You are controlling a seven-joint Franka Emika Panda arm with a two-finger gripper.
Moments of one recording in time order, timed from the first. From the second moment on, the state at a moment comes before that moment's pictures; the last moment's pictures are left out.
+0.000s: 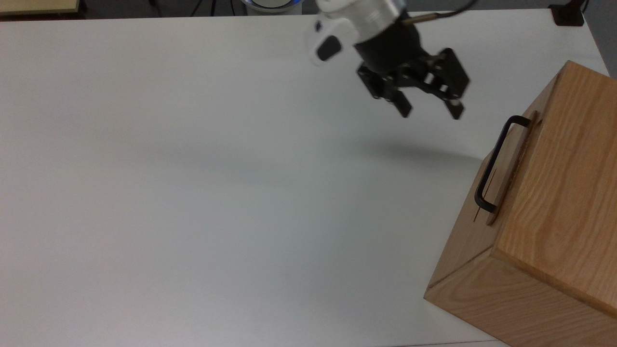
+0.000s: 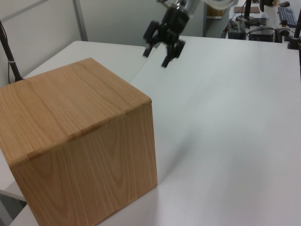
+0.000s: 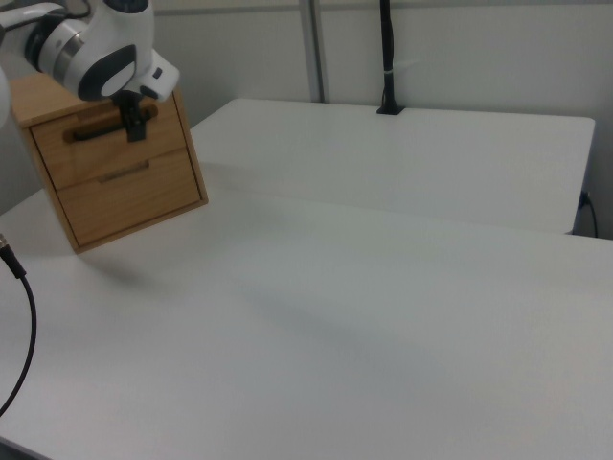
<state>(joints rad) 0.34 0.33 -0.10 -1.40 0.66 2.13 0.56</state>
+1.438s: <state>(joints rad) 0.48 0.52 -0.11 -1.23 0.64 2.30 0.61</state>
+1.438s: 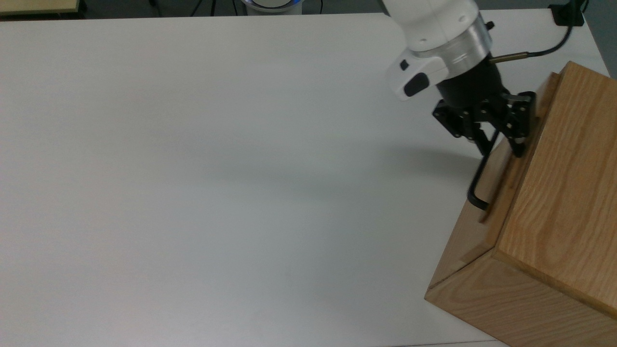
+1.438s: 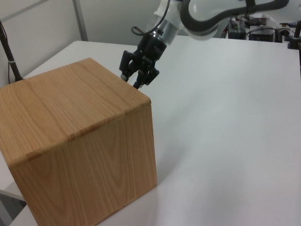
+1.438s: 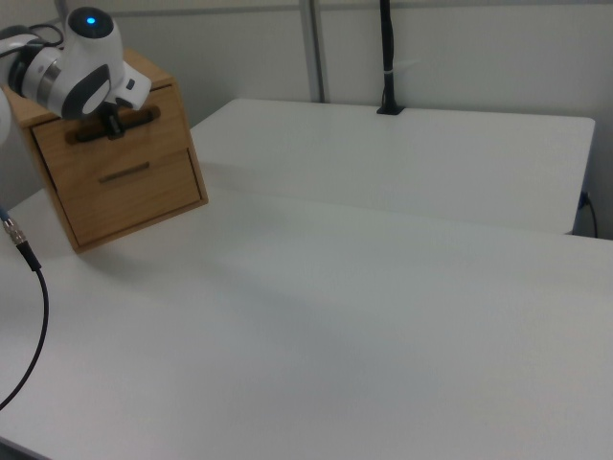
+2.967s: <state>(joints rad) 0.17 0.13 -0.18 -1.60 0.36 1.73 0.24</state>
